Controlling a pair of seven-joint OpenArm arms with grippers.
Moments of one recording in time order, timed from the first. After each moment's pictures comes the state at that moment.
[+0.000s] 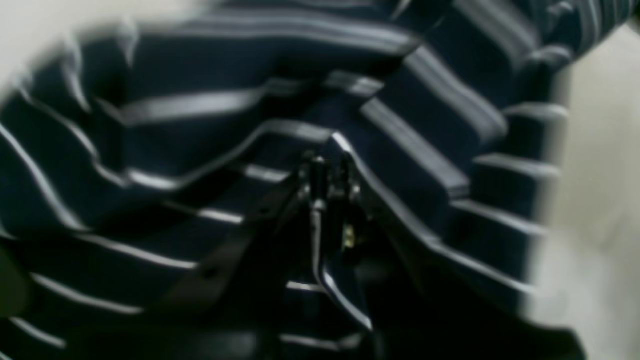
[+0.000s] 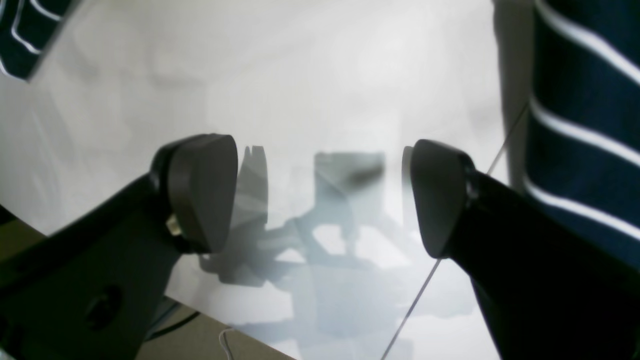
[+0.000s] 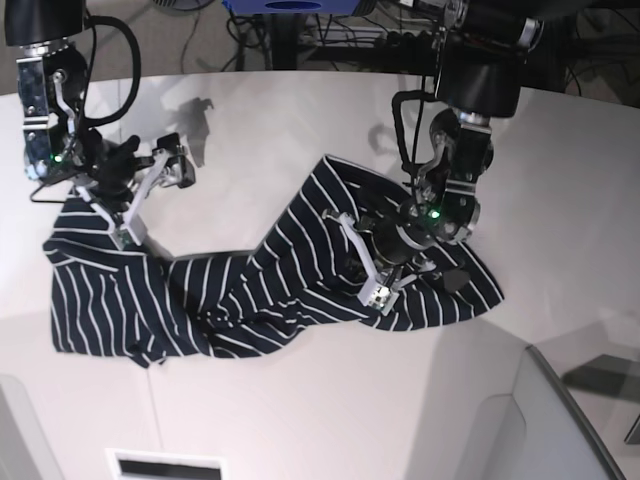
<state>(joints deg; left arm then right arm) -6.9 -6.0 8.5 68.2 -3.4 -24.8 26.9 -8.0 14.9 0.0 83.4 22.9 22.8 -50.2</state>
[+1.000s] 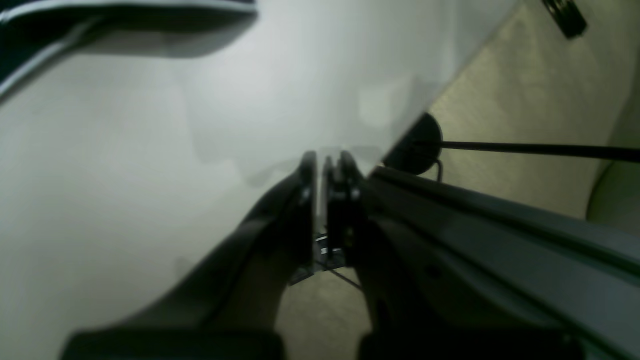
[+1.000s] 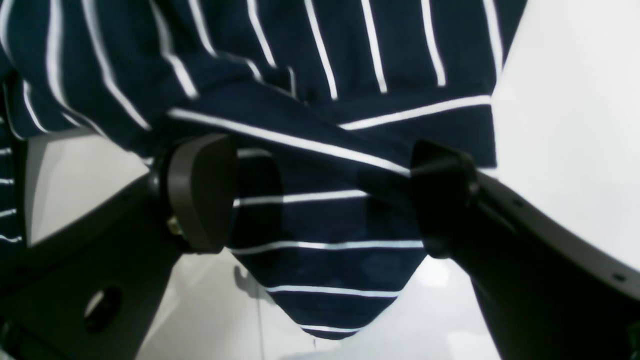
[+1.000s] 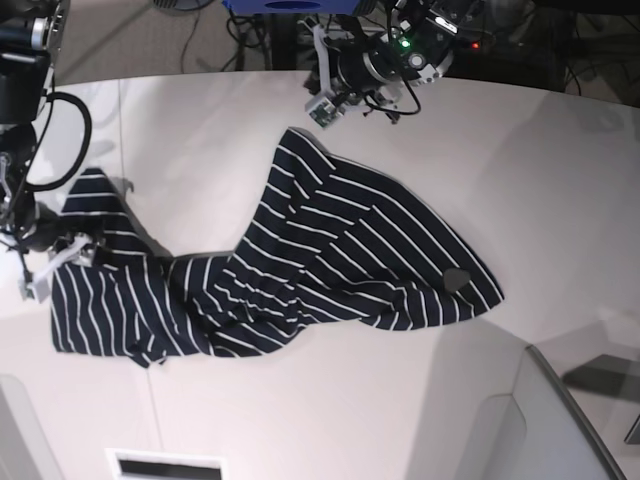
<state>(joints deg) 21.3 -14.0 25.2 90.7 -3.4 -19.8 36.9 8.0 18.4 16.0 60.9 22.7 22.8 -43.0</state>
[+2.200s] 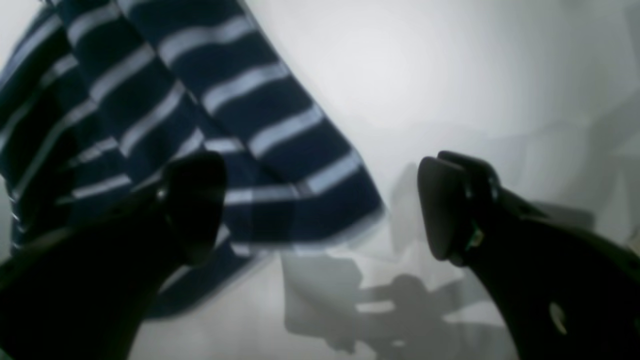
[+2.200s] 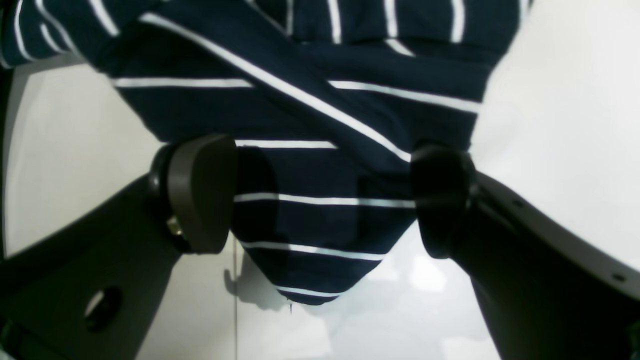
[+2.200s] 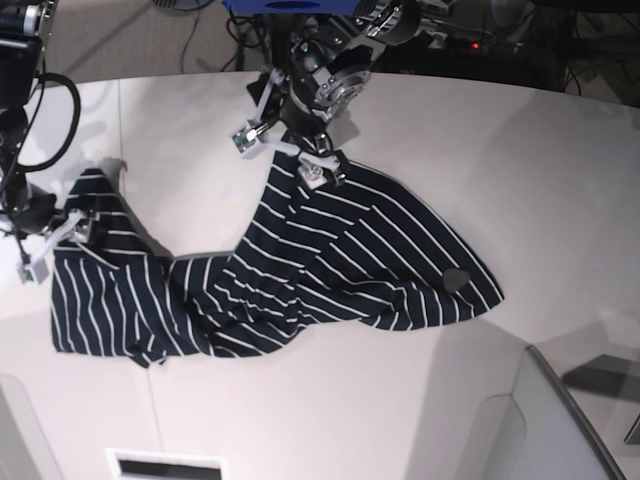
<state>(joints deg) 12.4 -2.9 36.4 82.0 34.4 -9.5 35.4 4.6 20.3 16.4 60.7 22.9 29.4 -42.0</state>
